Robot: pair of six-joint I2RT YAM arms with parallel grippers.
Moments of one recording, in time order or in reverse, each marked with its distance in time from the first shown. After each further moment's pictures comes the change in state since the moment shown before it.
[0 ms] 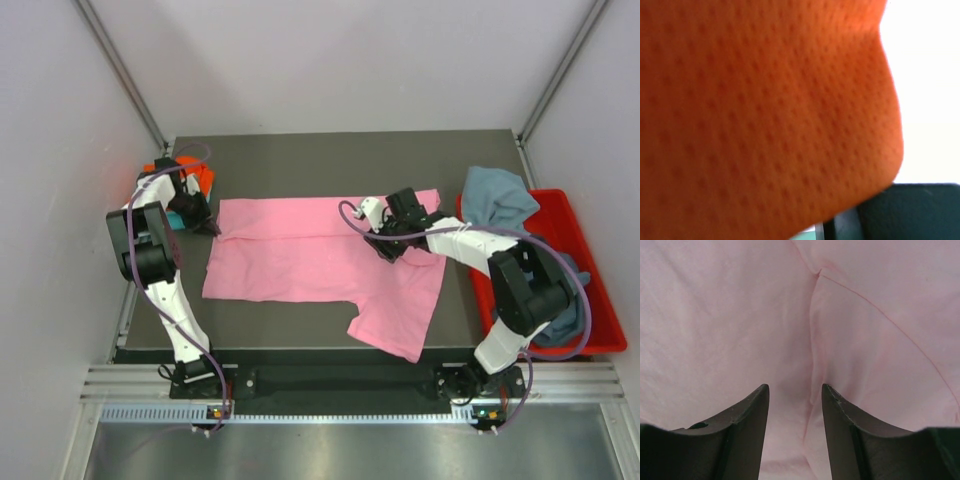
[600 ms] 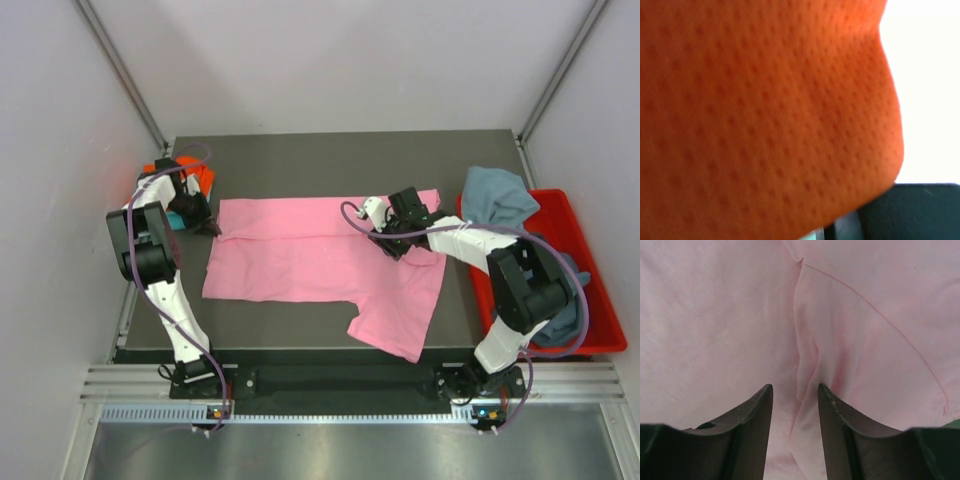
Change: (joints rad) left arm 0.000 0.000 -0.008 0.008 0.007 -0.005; right arm -0.025 0.014 0.000 0.002 0.033 -0.035
